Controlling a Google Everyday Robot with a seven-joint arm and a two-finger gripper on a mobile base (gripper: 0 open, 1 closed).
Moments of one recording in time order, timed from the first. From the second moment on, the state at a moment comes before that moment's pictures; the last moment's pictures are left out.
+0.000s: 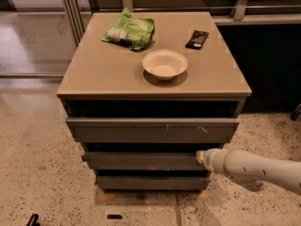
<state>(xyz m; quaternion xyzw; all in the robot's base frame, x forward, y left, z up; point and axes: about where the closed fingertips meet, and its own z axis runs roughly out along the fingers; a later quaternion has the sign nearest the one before) 0.572 -0.210 0.484 -0.04 0.93 0.14 0.35</state>
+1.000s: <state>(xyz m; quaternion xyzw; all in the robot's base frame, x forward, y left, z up) 0.614 -0.218 0.459 -0.01 0.93 0.12 0.34</state>
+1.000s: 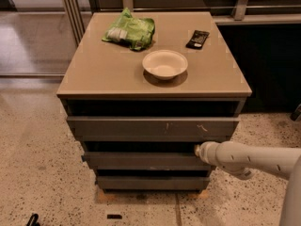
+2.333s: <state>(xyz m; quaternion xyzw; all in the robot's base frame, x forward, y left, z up) 0.612 -0.227 0.445 0.01 0.94 0.10 0.32</state>
